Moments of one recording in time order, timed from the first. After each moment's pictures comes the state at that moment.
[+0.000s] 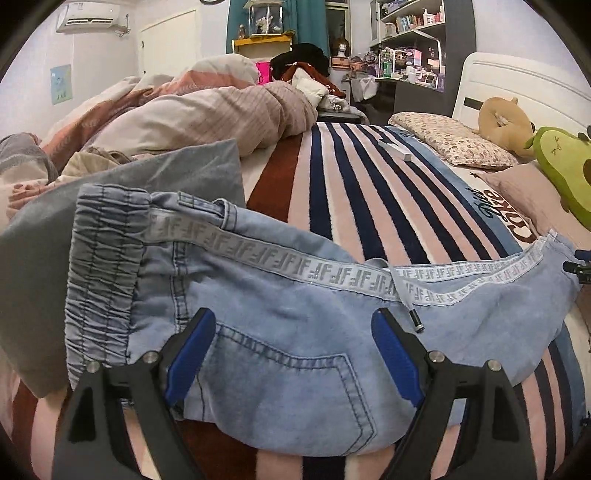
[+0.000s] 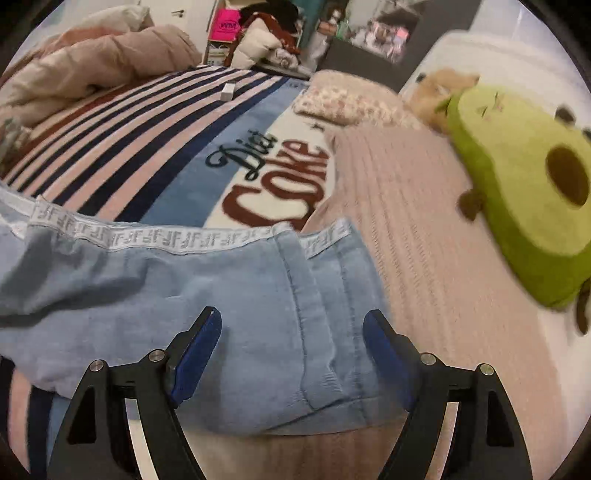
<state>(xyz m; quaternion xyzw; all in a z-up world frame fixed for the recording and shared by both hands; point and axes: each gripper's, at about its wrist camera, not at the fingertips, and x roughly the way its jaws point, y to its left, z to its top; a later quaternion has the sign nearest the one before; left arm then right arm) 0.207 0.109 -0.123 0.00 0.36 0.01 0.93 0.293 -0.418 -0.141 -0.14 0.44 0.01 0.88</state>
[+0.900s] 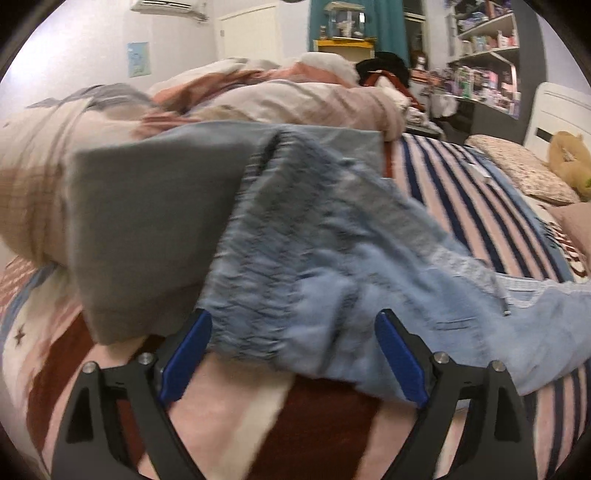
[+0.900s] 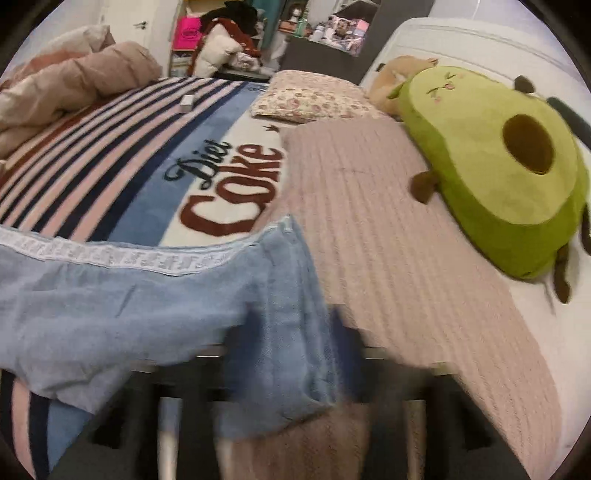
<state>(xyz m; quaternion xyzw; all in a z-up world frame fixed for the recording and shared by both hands) 0.155 0.193 -0.130 -0.04 0.35 0.16 0.92 0.275 -0.446 -0.113 -0.14 0.42 -0.09 0.89</state>
